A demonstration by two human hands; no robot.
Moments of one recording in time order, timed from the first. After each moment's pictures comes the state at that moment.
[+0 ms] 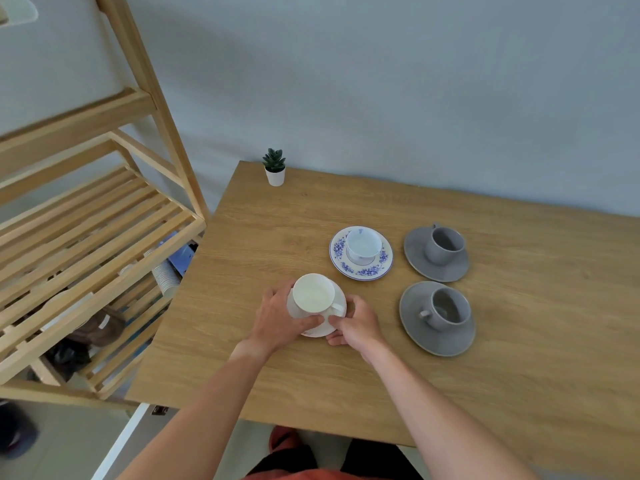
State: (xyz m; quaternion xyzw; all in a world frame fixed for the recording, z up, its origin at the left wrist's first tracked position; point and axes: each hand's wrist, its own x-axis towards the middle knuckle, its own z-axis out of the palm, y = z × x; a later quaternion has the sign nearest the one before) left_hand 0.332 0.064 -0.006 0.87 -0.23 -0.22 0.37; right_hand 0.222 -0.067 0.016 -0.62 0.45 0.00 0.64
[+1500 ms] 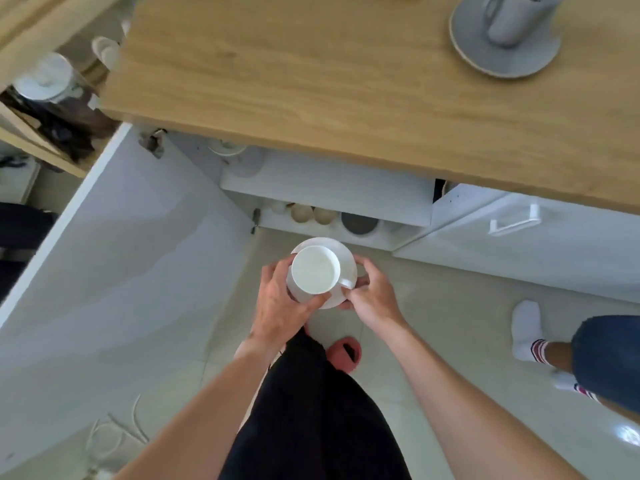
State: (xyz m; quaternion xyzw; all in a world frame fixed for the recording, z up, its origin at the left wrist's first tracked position) left_hand 0.013 0.259 -0.145 0.87 -0.11 -0.25 0.40; right_hand -0.063 0.108 -0.135 -0.64 0.46 0.08 0.61
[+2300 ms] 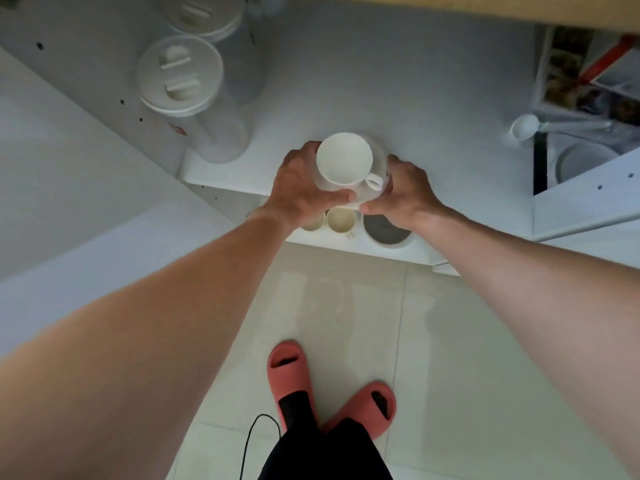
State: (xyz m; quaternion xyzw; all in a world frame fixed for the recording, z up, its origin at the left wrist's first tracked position) left_hand 0.221 0.136 -0.338 0.88 -0.22 -0.24 0.35; right_hand 0.121 -0.011 -0.334 -0.86 0.34 0.10 0.37
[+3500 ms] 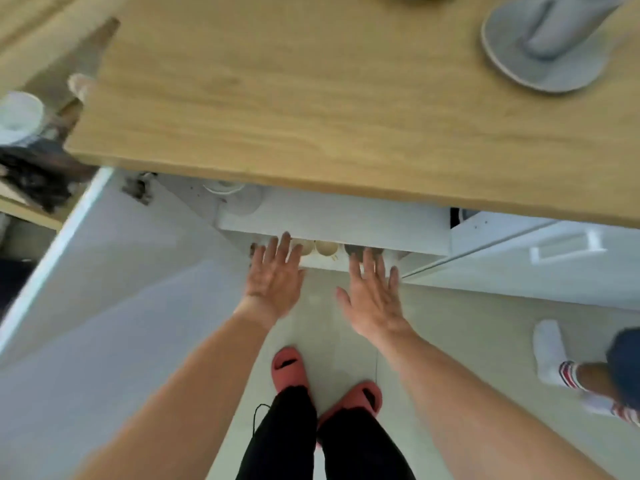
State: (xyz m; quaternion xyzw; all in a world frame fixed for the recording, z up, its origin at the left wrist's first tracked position) left_hand 0.160 0.226 -0.228 0.89 -0.40 -0.20 -0.07; right_hand 0.030 0.099 -0.228 -0.92 0.28 0.23 0.15
